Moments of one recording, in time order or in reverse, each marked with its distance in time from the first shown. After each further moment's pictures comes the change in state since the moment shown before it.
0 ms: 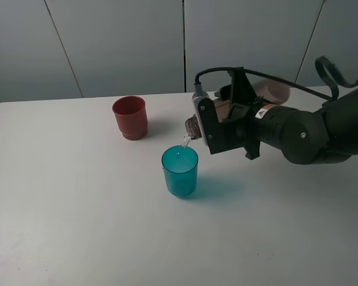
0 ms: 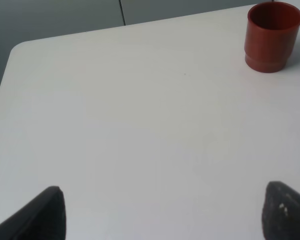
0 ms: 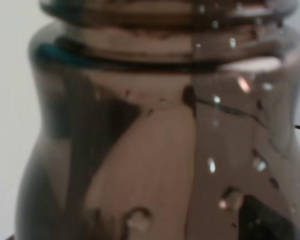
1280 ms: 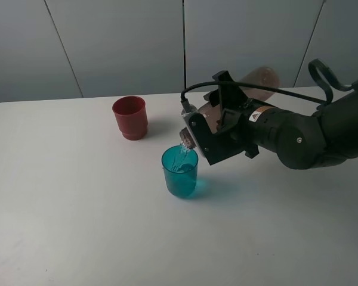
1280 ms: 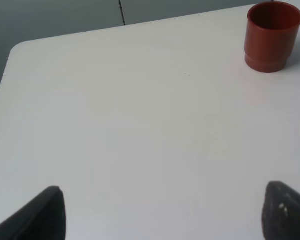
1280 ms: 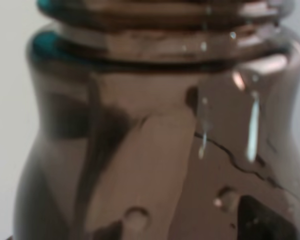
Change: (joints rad) left arm 0.000 0.000 0.000 0.000 0.000 0.000; right arm 0.038 0.000 -0.002 -0.024 -0.009 -0.151
